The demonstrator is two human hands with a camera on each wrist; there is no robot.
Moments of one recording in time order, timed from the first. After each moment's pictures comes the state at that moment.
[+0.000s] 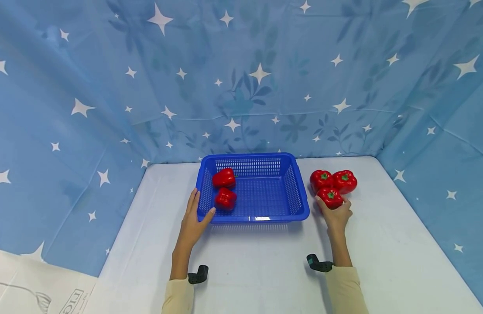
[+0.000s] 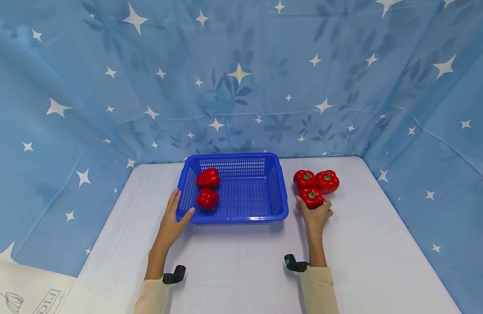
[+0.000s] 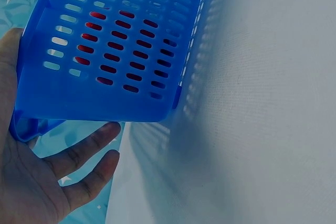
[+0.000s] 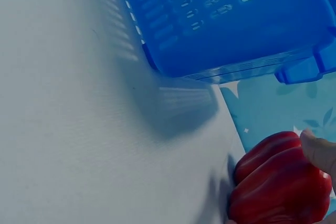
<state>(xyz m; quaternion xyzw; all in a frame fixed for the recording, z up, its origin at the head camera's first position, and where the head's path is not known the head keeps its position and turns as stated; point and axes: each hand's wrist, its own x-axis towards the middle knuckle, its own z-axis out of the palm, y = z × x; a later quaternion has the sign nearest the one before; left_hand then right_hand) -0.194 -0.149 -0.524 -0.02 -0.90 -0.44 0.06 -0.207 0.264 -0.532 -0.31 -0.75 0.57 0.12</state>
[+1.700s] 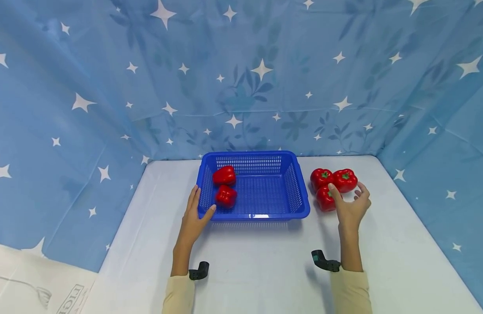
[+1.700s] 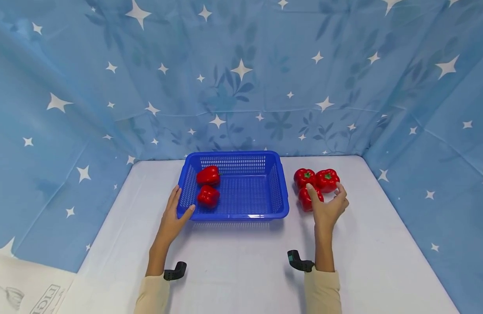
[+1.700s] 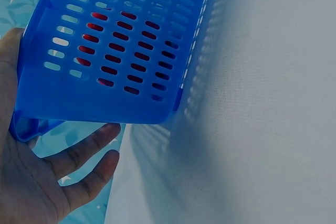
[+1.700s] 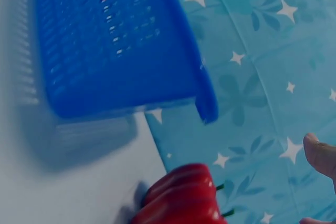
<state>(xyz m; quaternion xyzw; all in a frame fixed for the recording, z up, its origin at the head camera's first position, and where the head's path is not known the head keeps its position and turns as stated) -0.194 -0.150 -0.524 -0.01 -0.89 -0.44 0.06 -0.190 0.260 -0.462 -0.32 -0.73 0.57 0.19</state>
